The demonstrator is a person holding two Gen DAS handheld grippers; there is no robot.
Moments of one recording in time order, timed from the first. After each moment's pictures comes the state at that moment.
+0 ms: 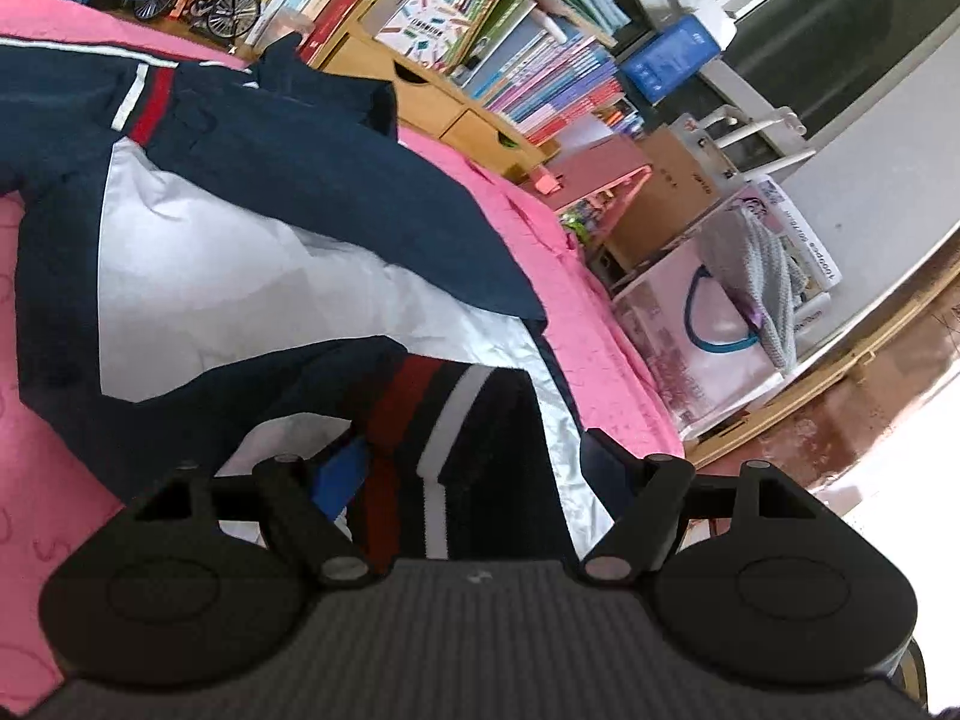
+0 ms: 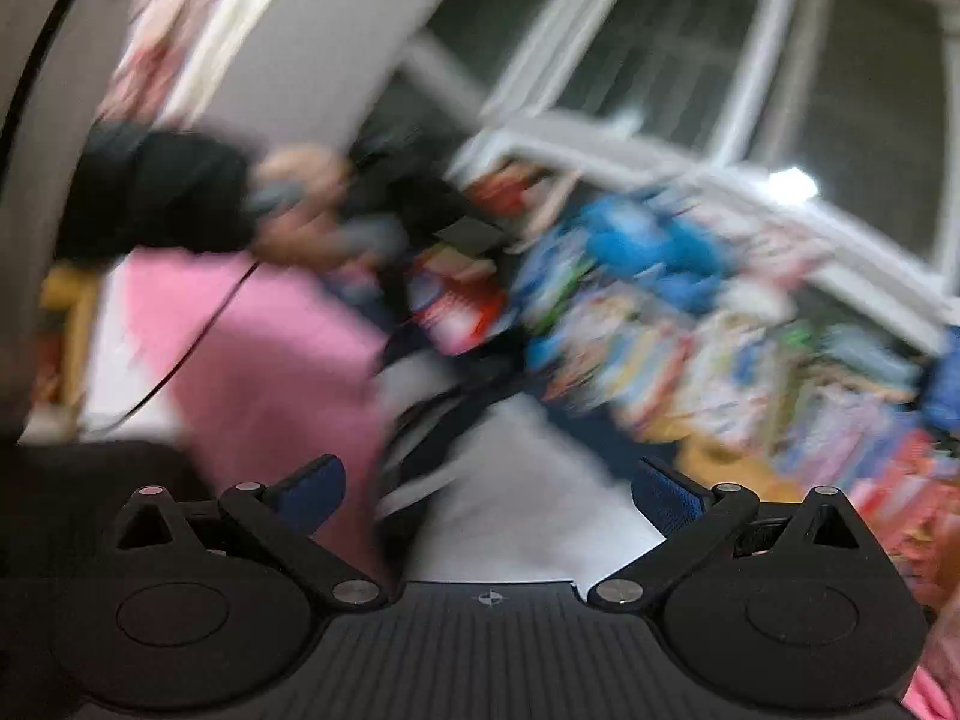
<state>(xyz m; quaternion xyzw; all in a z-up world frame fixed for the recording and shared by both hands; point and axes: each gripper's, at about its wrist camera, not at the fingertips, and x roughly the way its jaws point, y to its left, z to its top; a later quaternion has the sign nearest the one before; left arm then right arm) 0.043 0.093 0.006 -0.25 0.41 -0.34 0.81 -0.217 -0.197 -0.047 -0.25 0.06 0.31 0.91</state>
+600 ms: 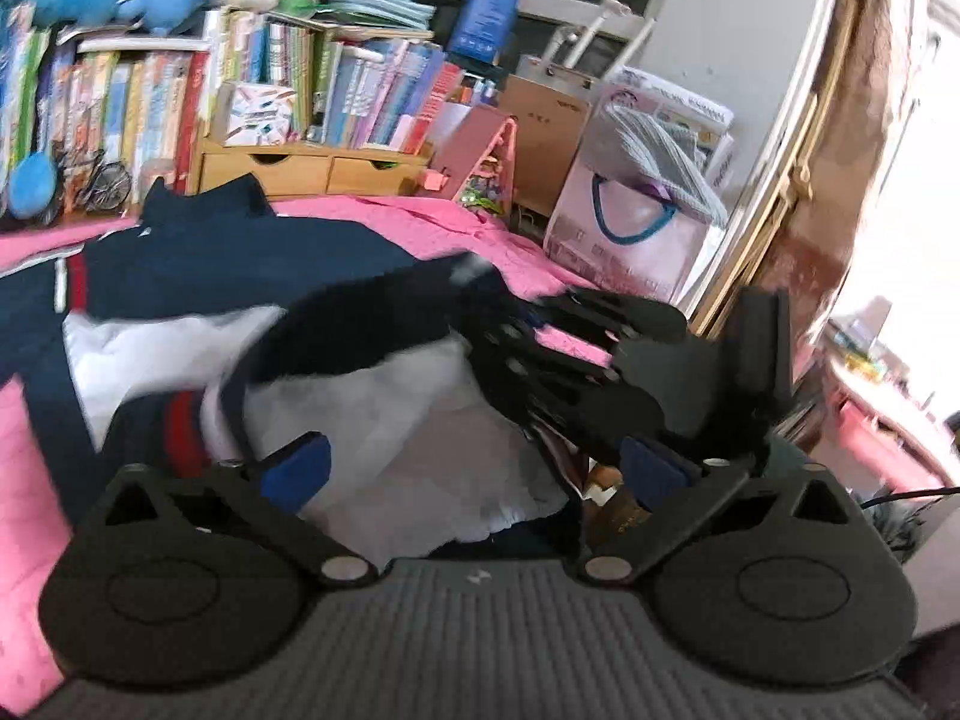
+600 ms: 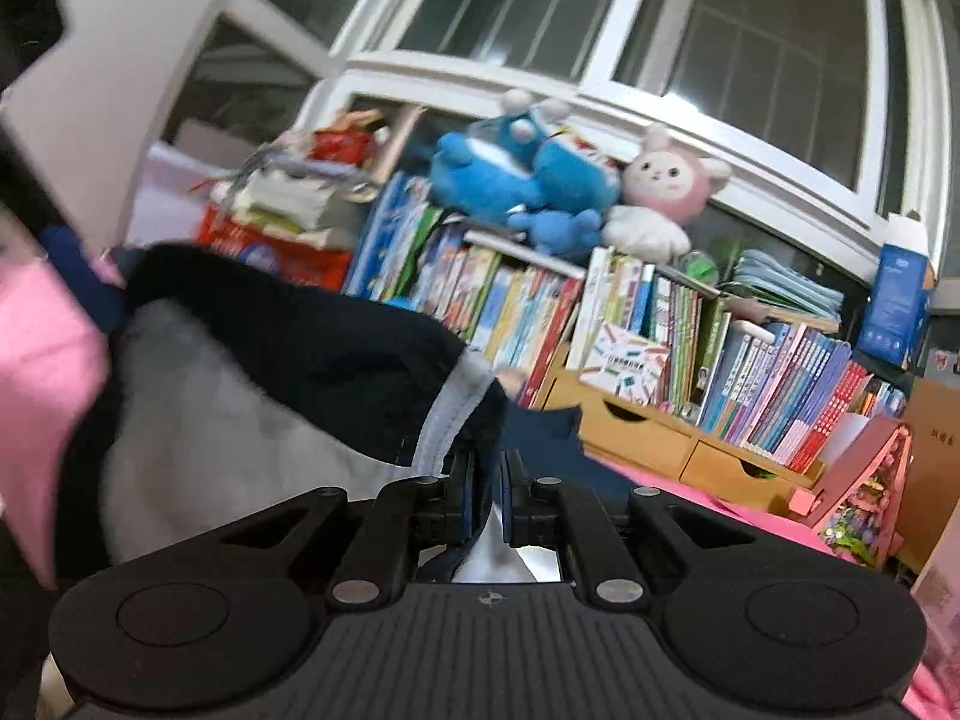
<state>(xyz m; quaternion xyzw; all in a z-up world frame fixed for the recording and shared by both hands) -0.059 0.052 0.056 -0.04 0.32 -0.39 0.86 -0.060 -0.187 0.005 -0.16 0.07 0.18 0.97</state>
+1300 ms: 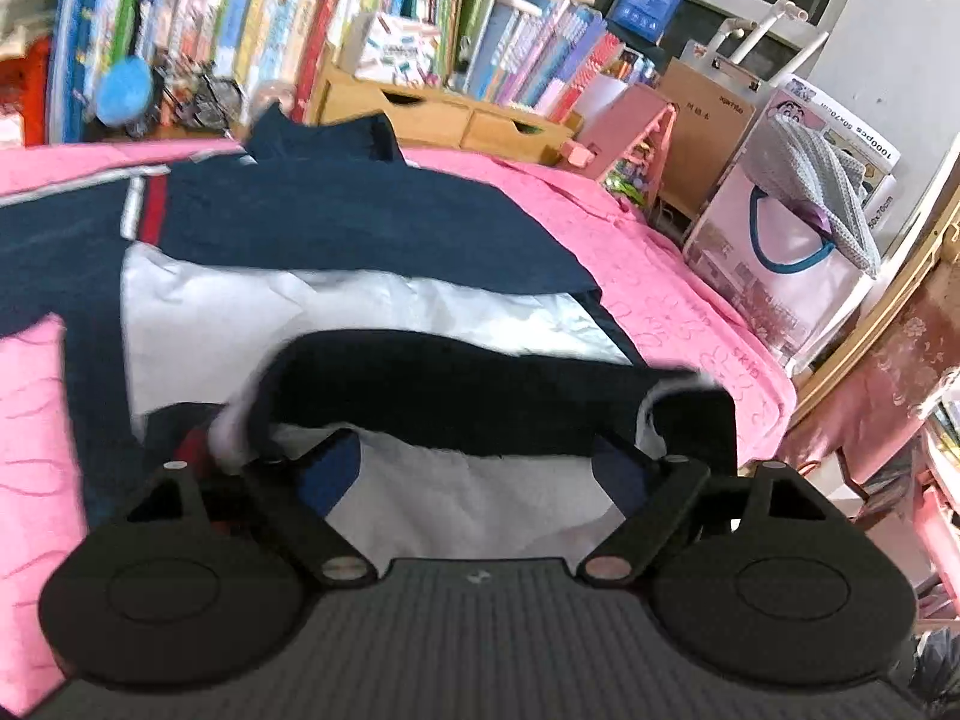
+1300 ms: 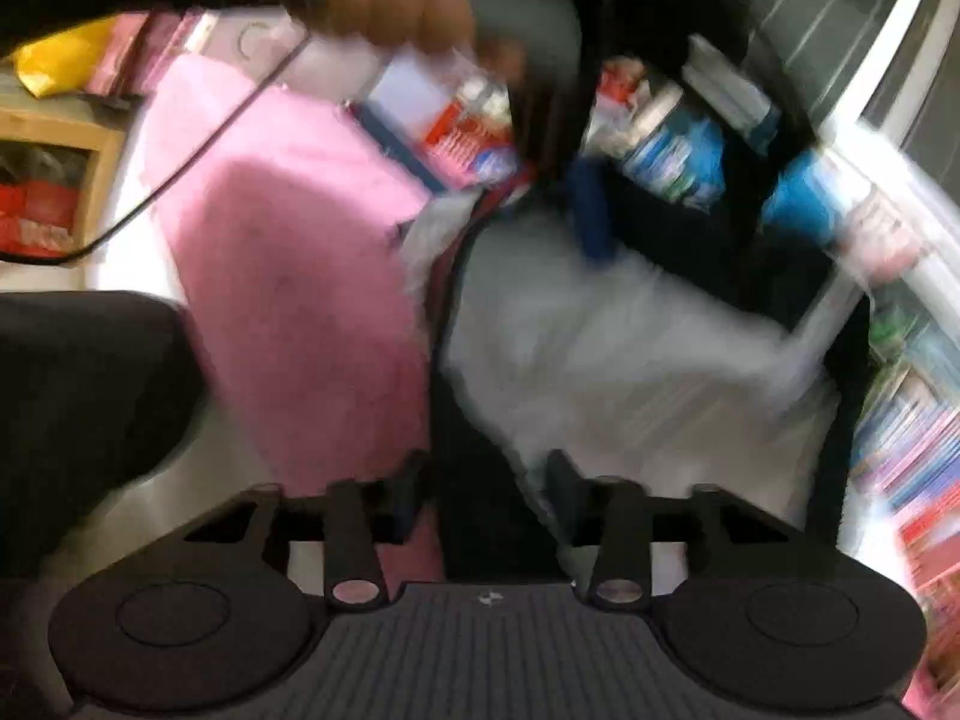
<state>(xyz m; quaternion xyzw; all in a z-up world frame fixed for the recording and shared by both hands) 0.005 0.047 0.039 -0.08 0.38 -0.27 0.88 -0.131 -0.152 -0.087 -0.37 0.11 0.30 0.87</state>
